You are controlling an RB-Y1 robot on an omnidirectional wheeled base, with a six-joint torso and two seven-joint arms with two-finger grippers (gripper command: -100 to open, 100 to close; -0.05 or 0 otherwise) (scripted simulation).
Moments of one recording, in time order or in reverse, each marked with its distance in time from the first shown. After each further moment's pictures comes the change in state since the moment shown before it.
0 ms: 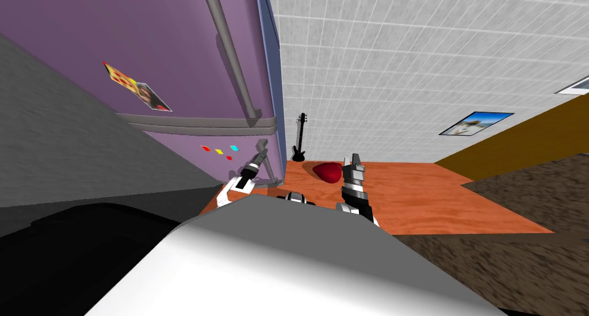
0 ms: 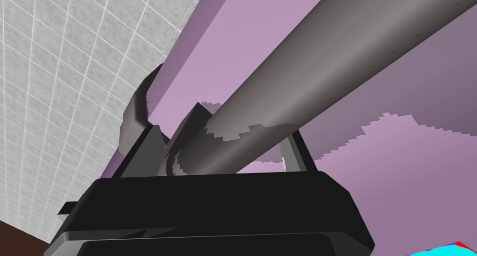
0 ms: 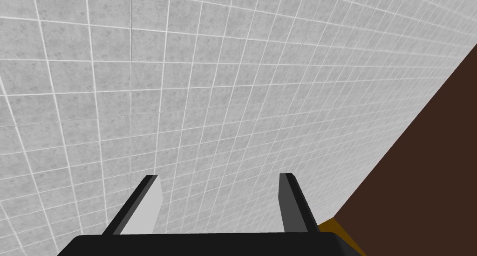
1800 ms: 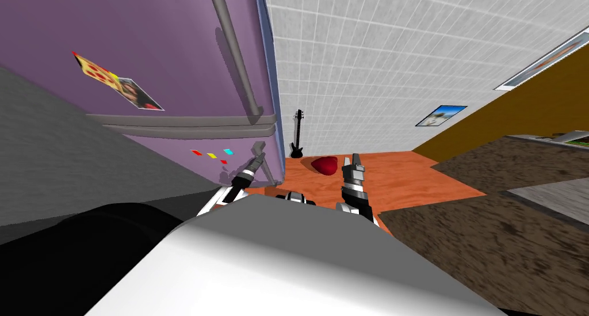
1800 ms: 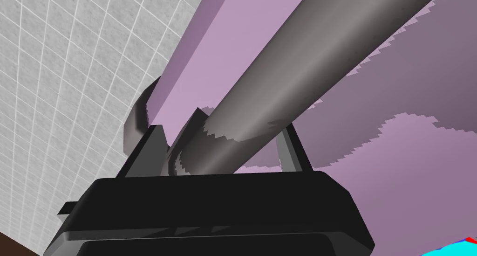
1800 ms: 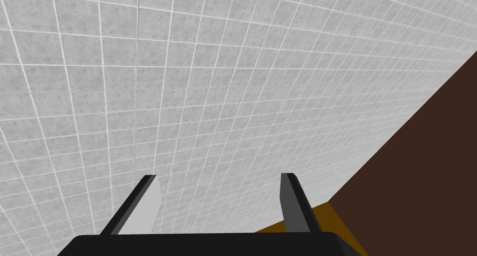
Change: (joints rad) left arm 0.235 0.012 -0.031 -0.243 -0.002 0.046 -0.021; right arm -0.001 0.000 0.000 0.000 0.000 0.000 0.000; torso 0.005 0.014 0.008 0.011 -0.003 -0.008
